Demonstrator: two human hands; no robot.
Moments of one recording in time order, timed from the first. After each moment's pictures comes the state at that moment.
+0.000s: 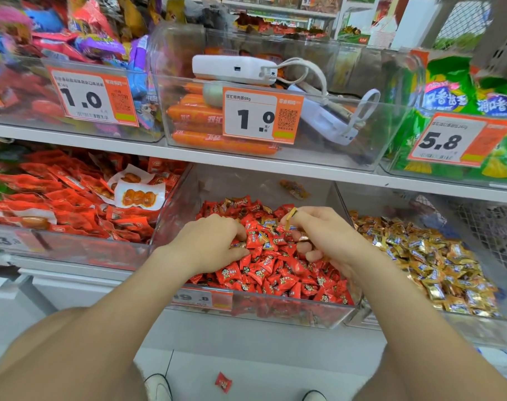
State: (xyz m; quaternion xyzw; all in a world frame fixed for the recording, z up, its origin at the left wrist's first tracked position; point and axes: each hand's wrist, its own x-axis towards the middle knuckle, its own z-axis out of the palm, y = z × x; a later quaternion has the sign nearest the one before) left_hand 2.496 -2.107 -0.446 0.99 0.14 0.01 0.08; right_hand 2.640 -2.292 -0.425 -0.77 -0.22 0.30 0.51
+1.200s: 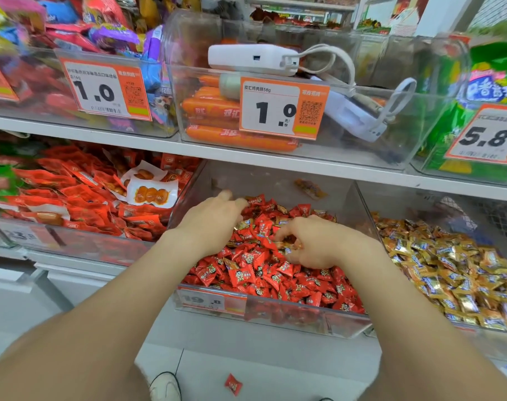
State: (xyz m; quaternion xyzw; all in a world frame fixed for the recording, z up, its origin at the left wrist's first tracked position) left_hand 2.516 -2.063 -0.464 0.98 0.16 0.08 0.03; right_hand 2.654 -2.252 -0.436 -0.85 -0.50 0.18 0.00
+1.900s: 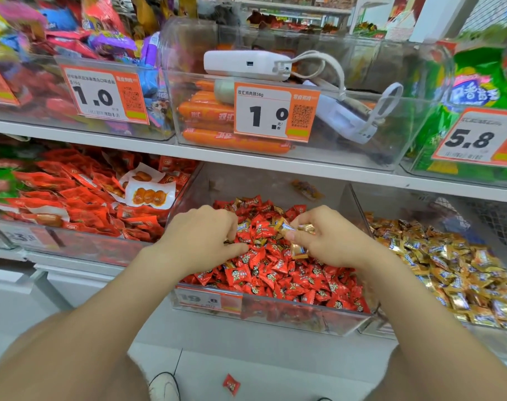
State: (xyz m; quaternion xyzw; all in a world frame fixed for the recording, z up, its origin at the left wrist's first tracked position) left_hand 2.475 -2.101 -0.428 0.98 0.21 0.03 0.05; right_hand 2.660 -2.283 -0.433 -0.86 -0.44 0.14 0.23
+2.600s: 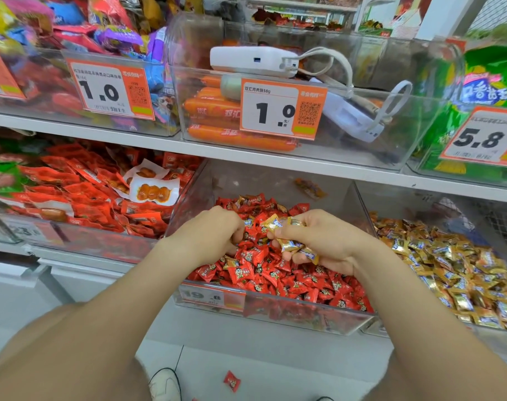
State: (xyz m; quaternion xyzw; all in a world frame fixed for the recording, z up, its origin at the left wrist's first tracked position) left_hand 2.496 -2.077 -0.457 0.98 0.17 0.00 0.12; right_hand 2.636 -2.268 -0.431 -0.69 -0.28 0.46 0.49
